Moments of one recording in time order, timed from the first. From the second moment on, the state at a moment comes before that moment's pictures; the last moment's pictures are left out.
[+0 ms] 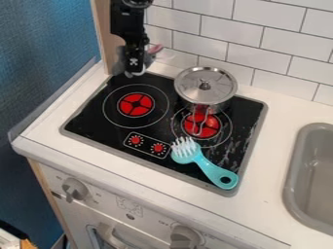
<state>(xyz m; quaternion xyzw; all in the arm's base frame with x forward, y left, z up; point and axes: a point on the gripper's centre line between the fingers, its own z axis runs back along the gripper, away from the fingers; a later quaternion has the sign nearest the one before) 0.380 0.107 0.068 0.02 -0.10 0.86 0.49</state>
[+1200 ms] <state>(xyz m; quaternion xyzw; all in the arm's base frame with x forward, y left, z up) 0.304 0.069 0.037 0.05 -0.10 0.80 0.58</state>
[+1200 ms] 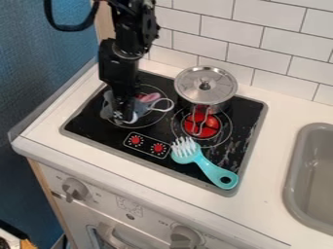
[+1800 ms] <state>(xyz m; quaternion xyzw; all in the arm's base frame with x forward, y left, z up) 0.302 0.044 0.016 0.05 -0.09 0.78 0.61</state>
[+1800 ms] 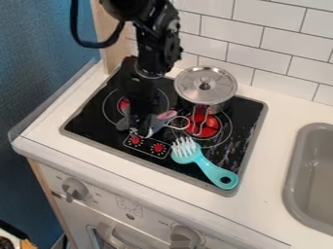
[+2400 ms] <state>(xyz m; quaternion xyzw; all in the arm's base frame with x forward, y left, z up) 0.303 0.038 0.027 0.05 -0.07 0.77 0.64</state>
